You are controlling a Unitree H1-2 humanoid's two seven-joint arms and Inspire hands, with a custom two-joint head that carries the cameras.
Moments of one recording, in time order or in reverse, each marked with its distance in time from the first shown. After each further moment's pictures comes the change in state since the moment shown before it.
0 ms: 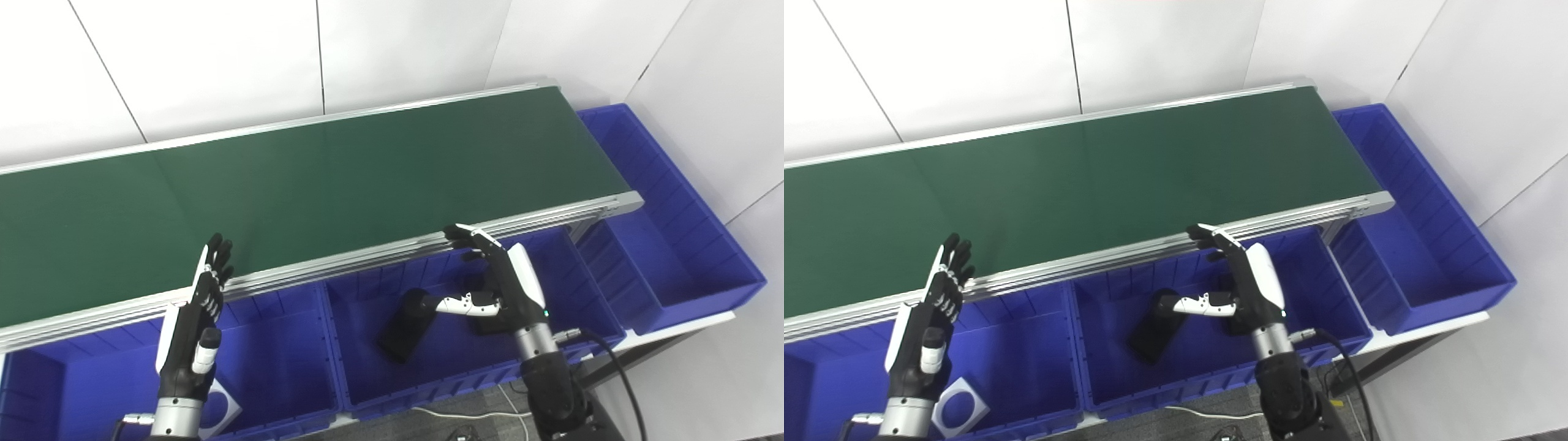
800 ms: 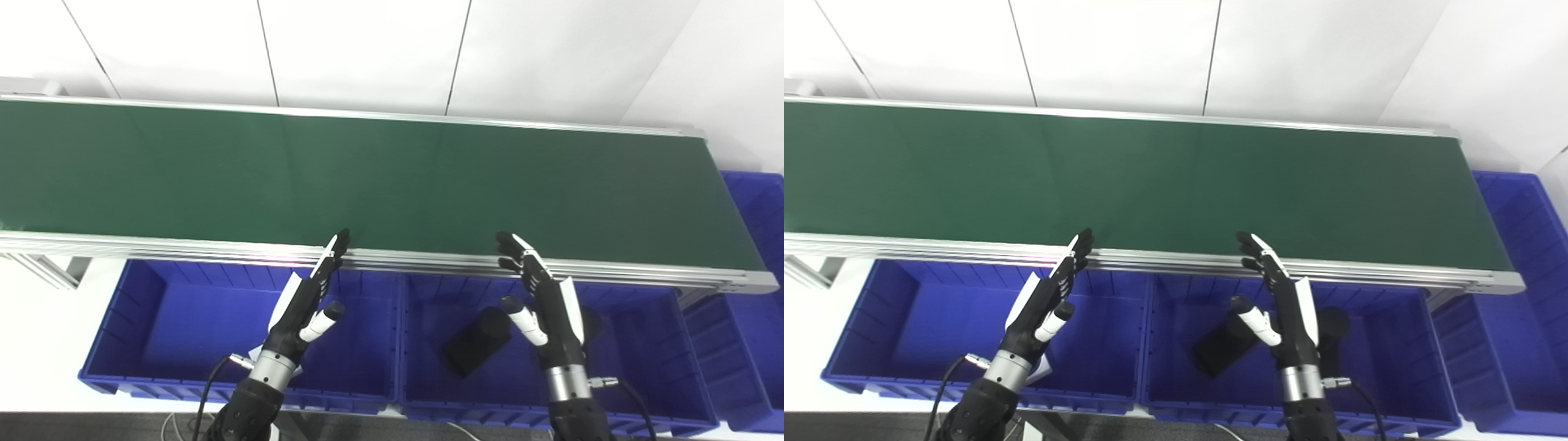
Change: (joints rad) left arm -0.011 -0.018 -0.058 0.099 0.120 -0.002 0.087; right arm -0.091 0.008 0.166 0.118 0.120 -0.067 0.050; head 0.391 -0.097
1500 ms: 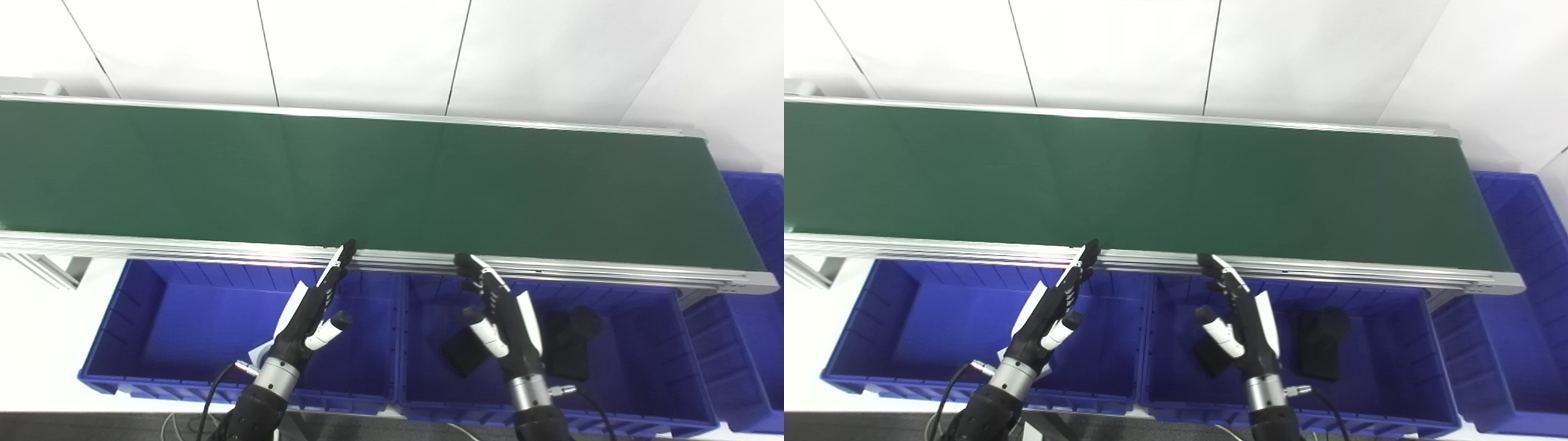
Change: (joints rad) left arm -0.007 0.013 -0.051 0.041 -0.013 -0.010 0.024; right arm -0.008 0.041 0.107 0.120 0.039 -0.001 -0.034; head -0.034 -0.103
